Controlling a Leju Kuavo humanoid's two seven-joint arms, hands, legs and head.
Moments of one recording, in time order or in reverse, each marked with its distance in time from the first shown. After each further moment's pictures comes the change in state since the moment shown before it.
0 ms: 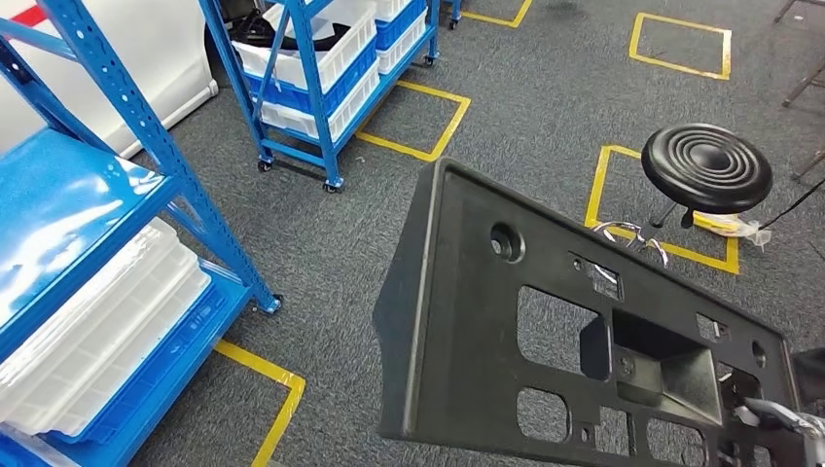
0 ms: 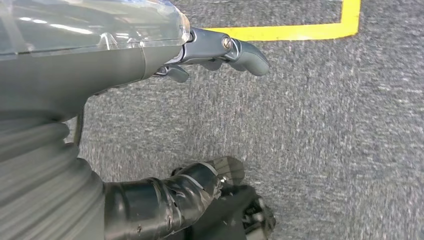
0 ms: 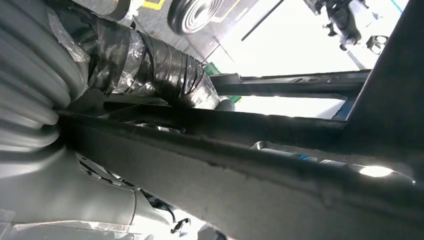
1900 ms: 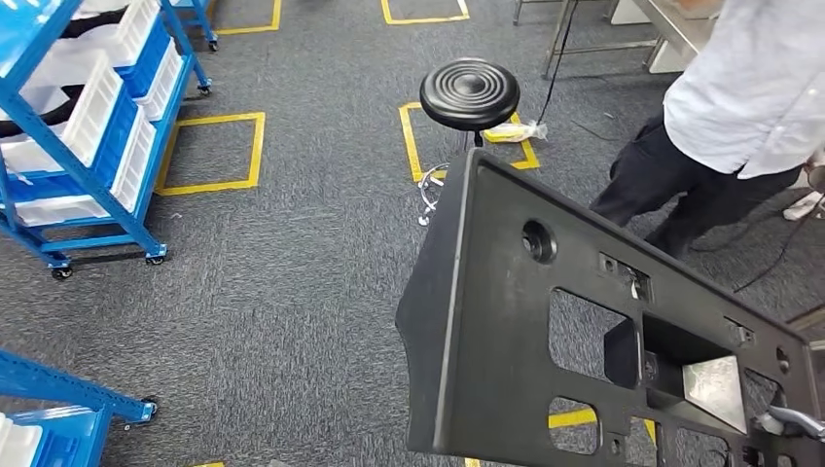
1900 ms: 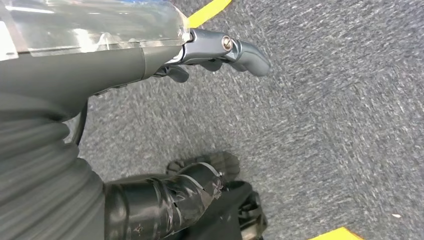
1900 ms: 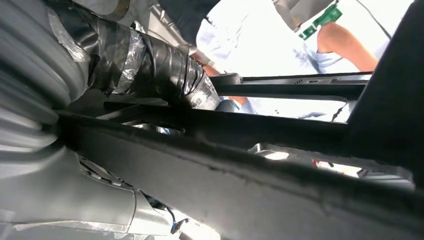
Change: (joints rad) left arm 0.004 -0.004 0.001 0.000 0.018 0.005 -0.025; right arm 0.012 -0.005 -0.029 -0.021 -0.040 0.000 -0.014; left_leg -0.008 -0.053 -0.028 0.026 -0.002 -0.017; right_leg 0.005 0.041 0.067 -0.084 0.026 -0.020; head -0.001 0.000
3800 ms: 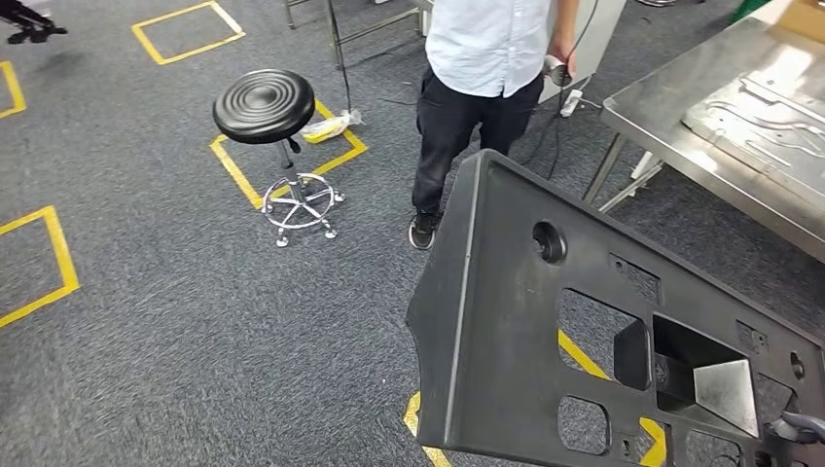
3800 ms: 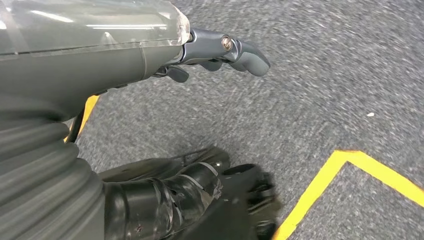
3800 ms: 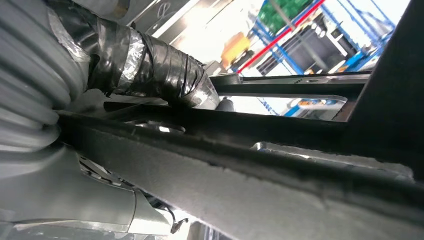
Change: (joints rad) left arm 0.004 -0.001 0.001 0.000 0.020 -0.017 -0.039; right arm 0.004 -0.007 -0.020 -0.010 -0.010 0.000 0.007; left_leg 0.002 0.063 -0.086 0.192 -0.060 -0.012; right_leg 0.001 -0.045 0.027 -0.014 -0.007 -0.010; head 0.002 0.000
